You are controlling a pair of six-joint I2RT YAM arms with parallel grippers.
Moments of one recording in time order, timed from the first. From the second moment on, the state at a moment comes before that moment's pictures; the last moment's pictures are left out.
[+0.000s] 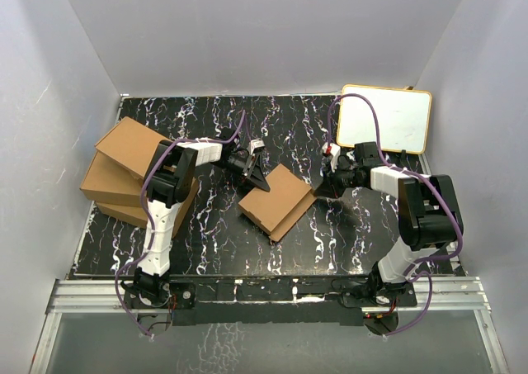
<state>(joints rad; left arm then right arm) -0.38 2.34 1.55 -0.60 1.24 -0.17 0.05 1.66 0.81 -0.18 -0.91 -0.54</state>
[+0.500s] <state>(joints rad) -0.38 2.34 1.55 -0.61 1.24 -0.16 0.05 1.67 0.82 -0.18 -0.91 -0.52</state>
